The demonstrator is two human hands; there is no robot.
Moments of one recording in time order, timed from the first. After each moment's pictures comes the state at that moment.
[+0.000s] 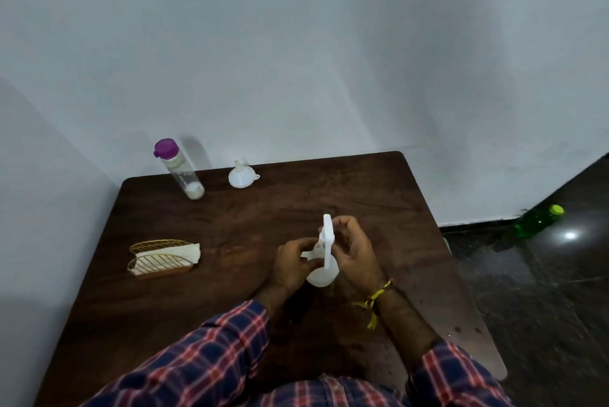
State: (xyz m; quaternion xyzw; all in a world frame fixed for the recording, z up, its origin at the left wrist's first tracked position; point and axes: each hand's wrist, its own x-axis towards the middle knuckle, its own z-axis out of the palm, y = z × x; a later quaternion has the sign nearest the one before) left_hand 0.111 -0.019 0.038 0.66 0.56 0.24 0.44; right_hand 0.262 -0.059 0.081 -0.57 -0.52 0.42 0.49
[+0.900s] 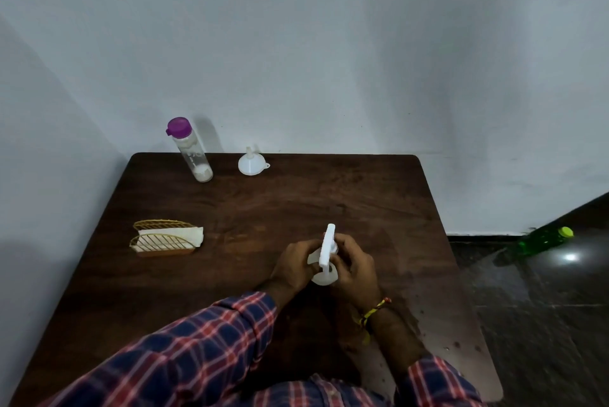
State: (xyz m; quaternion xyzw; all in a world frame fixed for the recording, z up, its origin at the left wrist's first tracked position) left_hand 0.105 -0.024 0.031 0.68 0.56 0.20 0.43; right_hand 0.256 -0.064 0.040 -0.58 -0.59 0.34 0.44
